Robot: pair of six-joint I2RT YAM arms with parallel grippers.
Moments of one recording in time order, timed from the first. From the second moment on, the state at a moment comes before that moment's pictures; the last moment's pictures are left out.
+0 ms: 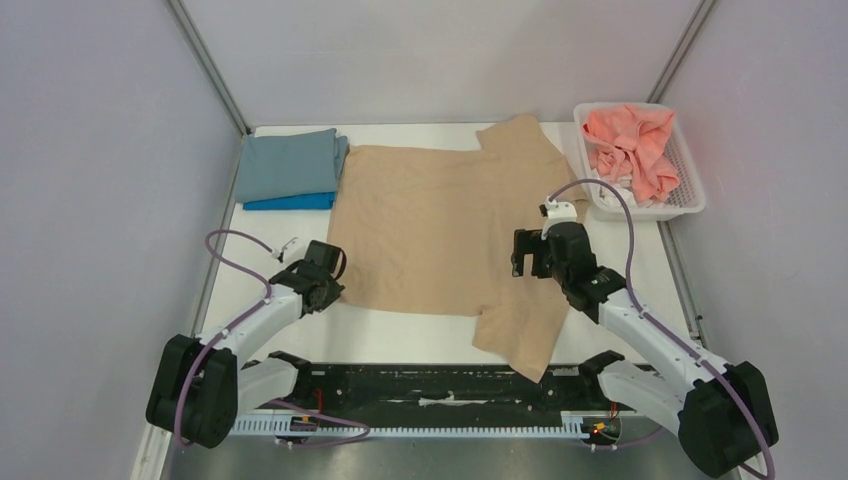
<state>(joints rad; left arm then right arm) -0.33 1.13 0.48 -0.46 -0.37 -0.98 0.41 1.00 0.55 -0.18 0.18 0.26</state>
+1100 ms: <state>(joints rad) -0.33 0.93 0.43 -0.56 -0.37 -0.98 1.13 1.01 0.46 -0.69 0.18 0.52</state>
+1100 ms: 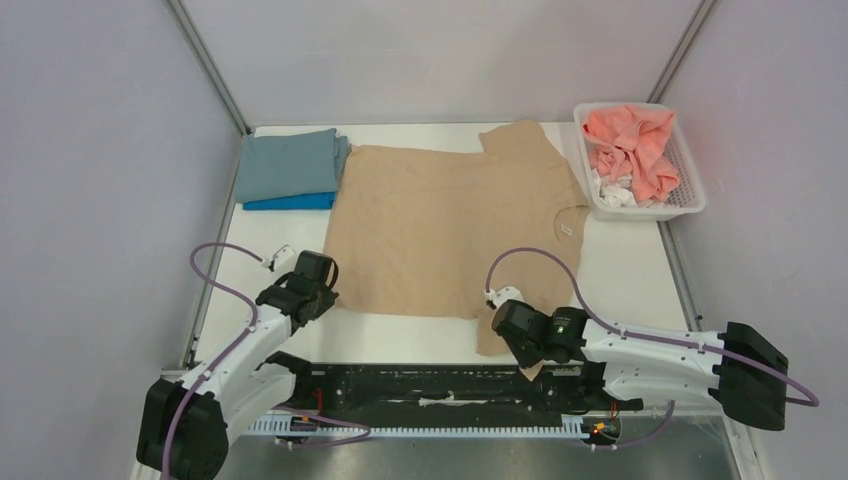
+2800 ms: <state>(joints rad) -0.33 1.10 0.65 -0.43 -0.39 -1.02 0.72 1.08 0.79 -0.55 0.59 0.21</state>
